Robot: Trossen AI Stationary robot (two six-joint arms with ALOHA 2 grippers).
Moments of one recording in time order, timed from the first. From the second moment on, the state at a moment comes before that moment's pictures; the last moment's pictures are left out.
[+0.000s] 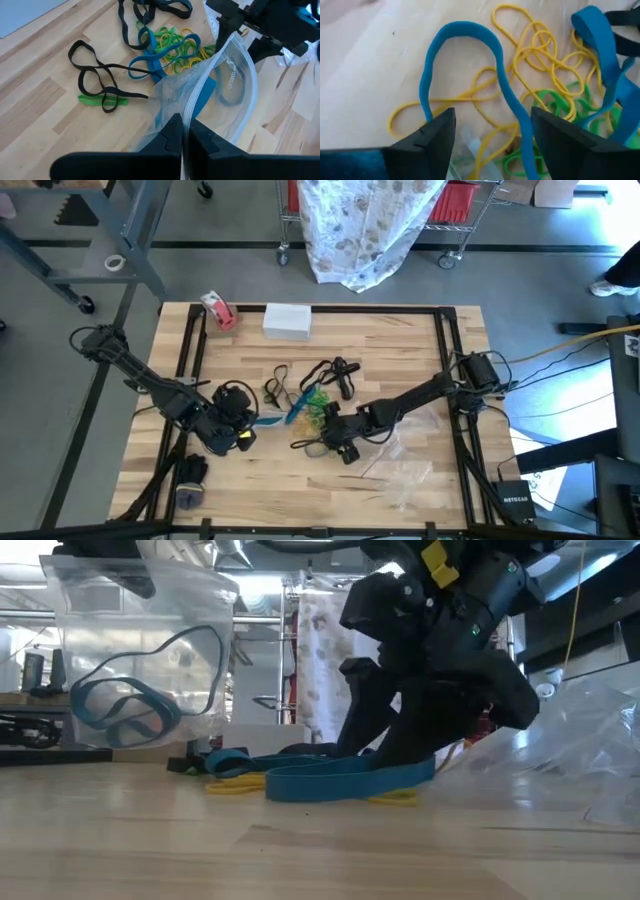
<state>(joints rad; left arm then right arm) -0.61 1.23 1.01 -0.88 -0.64 -1.15 0.28 1.91 1.06 -0.09 0.06 -0.21</state>
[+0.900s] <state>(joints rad) -0.61 1.23 1.01 -0.88 -0.66 -1.14 0.25 1.91 1.12 -0.24 -0.29 -0.08</state>
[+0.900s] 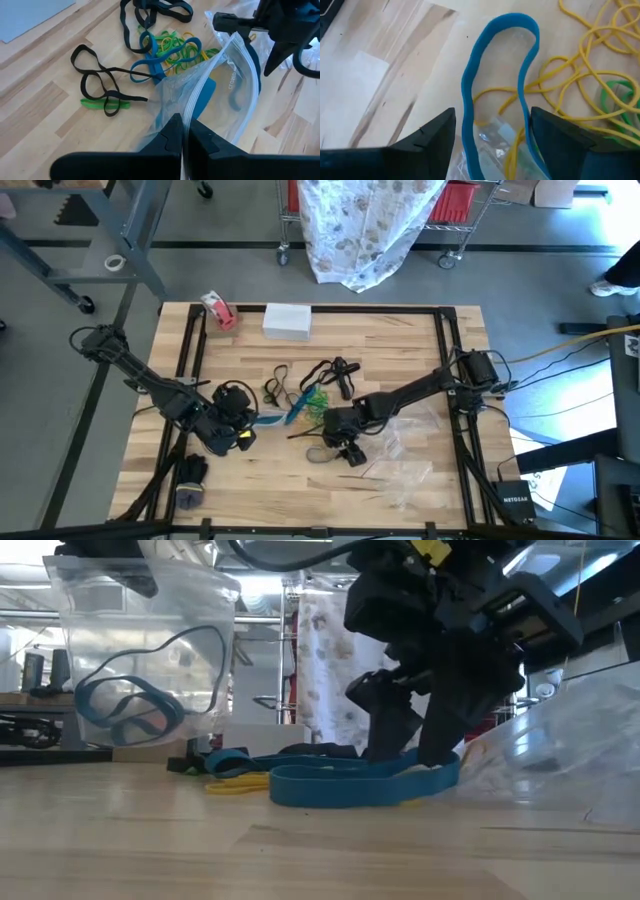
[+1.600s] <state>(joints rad) -0.61 1.23 1.01 -0.88 -0.67 -1.14 0.34 1.93 1.13 -0.23 -0.02 -0.13</state>
